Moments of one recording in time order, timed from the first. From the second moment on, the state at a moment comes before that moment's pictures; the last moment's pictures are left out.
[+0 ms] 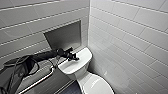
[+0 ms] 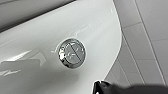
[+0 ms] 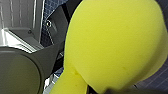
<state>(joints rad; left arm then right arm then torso) 0.07 2.68 -2.07 -0.31 0.62 -0.37 -1.43 2.50 -1.86 -0.10 0.16 0.33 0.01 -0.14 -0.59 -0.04</state>
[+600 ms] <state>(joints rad) 0.04 2.76 -2.20 -0.28 0.64 -0.40 -1.43 2.50 -1.86 -0.10 0.17 0.33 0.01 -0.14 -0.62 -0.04</state>
